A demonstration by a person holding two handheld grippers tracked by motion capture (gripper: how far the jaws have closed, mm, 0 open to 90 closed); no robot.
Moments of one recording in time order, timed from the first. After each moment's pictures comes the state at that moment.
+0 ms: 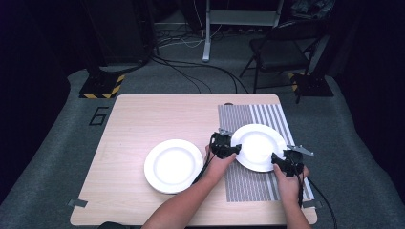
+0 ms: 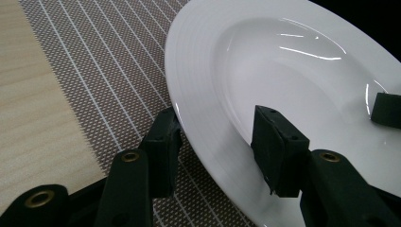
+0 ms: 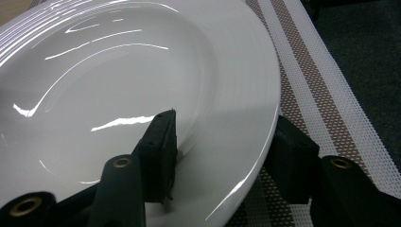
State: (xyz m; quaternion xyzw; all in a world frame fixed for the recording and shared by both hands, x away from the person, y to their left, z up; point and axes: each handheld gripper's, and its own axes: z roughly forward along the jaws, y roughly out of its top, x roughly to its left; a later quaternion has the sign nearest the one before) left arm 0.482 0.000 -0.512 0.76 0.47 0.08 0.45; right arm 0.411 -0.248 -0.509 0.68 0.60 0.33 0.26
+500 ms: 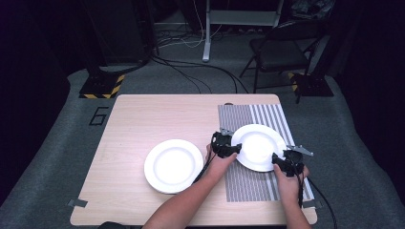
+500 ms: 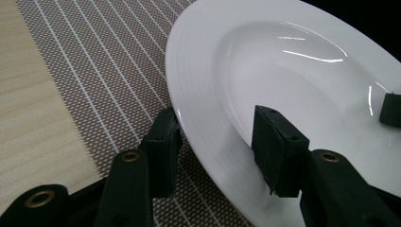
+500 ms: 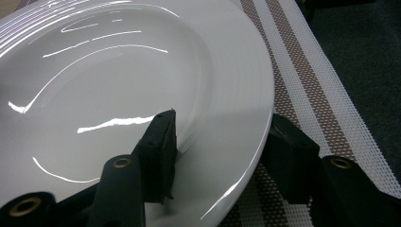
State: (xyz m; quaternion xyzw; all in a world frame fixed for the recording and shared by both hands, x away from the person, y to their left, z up) left arm 0.486 -0.005 -0.514 0.76 0.46 0.09 0.45; right arm 0.412 -0.249 -0.510 0.68 0.60 0.32 0.27
